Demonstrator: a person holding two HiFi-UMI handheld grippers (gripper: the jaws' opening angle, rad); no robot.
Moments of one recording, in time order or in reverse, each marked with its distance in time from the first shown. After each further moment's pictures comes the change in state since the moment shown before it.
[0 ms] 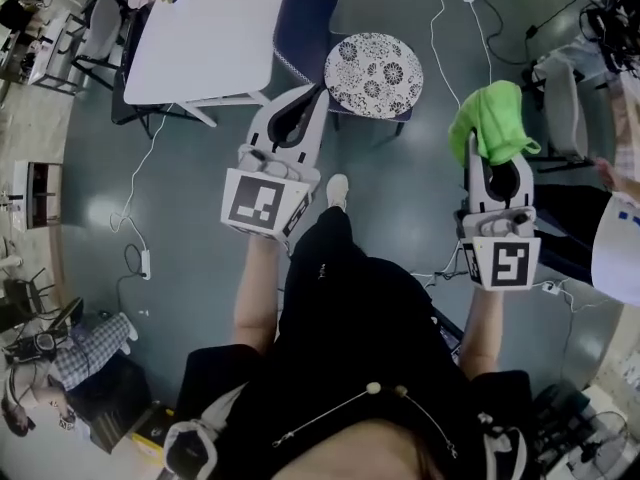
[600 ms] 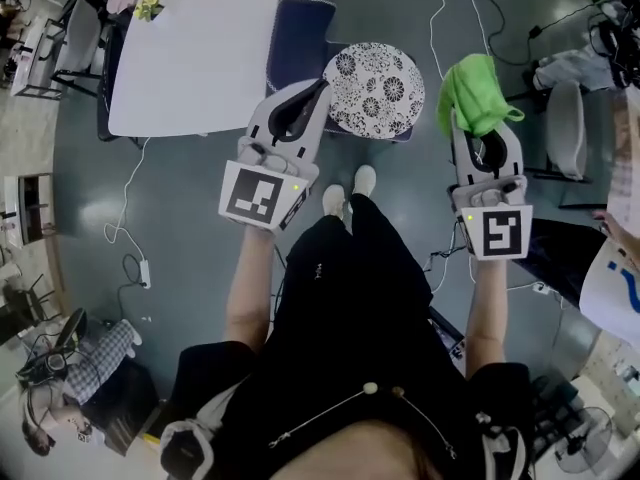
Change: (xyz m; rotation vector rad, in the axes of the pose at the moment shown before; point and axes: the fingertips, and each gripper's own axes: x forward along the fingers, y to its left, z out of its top) left arm 0.117 0.089 -0.025 -0.031 0.023 -0.064; right arm 0.172 -0.034 -0.043 -0.065 0.063 0.105
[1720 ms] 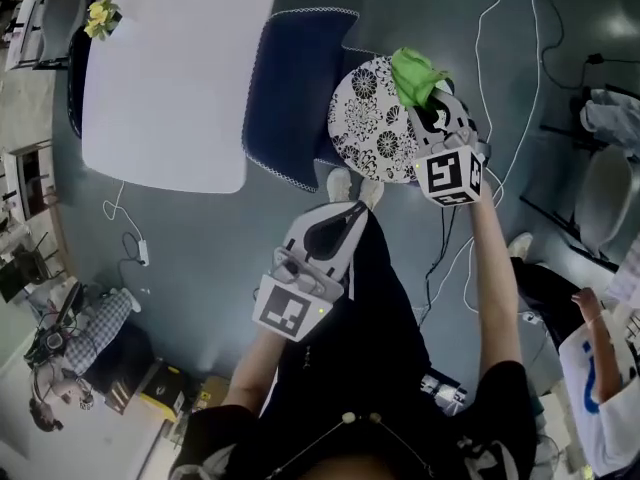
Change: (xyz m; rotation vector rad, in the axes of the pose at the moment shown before) left arm 0.122 0.016 -0.177 -0.254 0.169 0.031; right arm 0.290 0.000 -0.345 -0.203 0.394 0.396
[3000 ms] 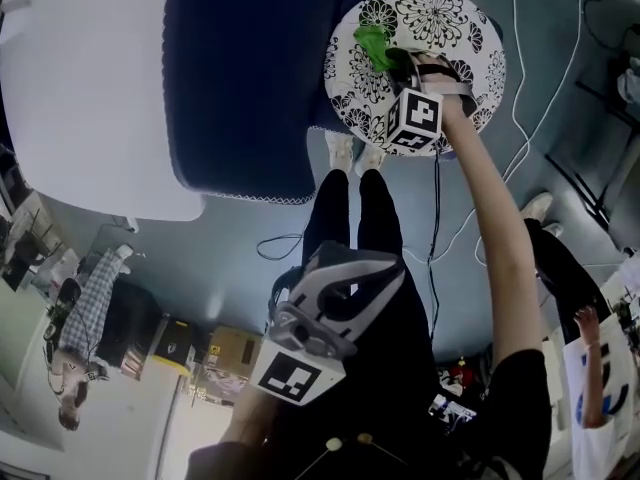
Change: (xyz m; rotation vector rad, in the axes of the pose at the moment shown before) left arm 0.018 0.003 -0.101 -0.045 0.151 -0.168; right arm 0.183 0.185 -0.227 -0.401 0.389 0.359
